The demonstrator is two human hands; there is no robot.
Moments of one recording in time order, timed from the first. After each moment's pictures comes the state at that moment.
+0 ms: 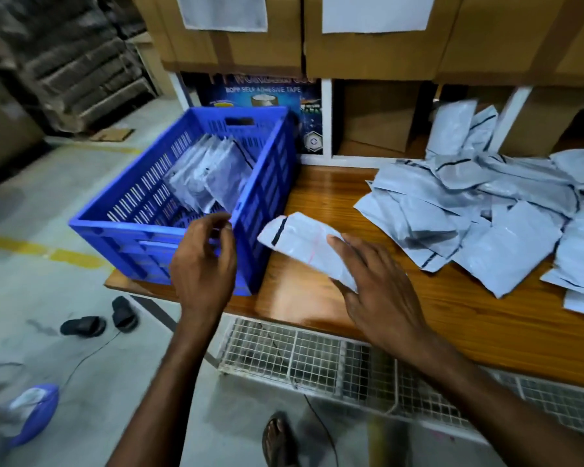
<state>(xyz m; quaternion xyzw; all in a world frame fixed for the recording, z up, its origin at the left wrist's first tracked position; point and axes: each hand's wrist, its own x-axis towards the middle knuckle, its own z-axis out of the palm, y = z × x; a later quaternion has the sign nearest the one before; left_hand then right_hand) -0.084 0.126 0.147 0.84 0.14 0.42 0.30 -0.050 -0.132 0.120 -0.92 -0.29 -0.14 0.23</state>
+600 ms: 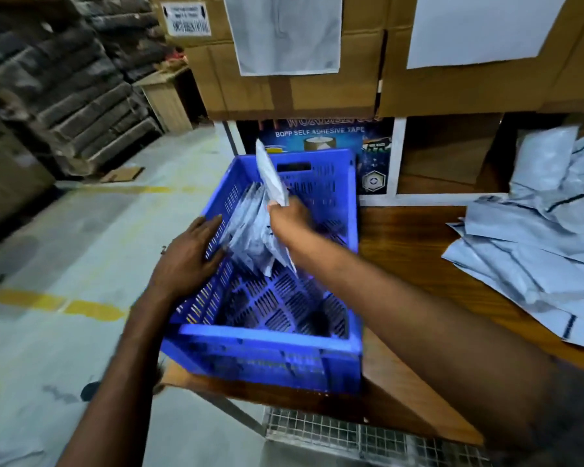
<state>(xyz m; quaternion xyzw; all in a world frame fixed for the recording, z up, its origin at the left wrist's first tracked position) 0.066 0.419 0.183 0.99 0.00 0.11 0.09 0.158 0.234 0.192 -0.79 0.02 0.09 0.60</state>
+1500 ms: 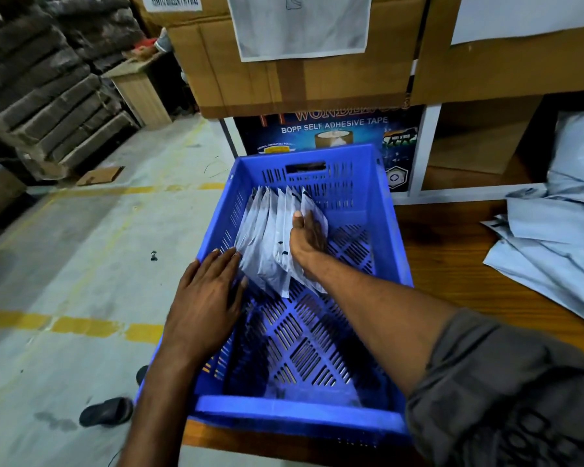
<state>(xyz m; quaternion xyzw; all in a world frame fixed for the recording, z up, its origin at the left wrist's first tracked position) 0.084 0.439 0.152 1.00 -0.02 0.08 0.01 0.263 0.296 0.081 -0.83 0.09 0.13 0.54</state>
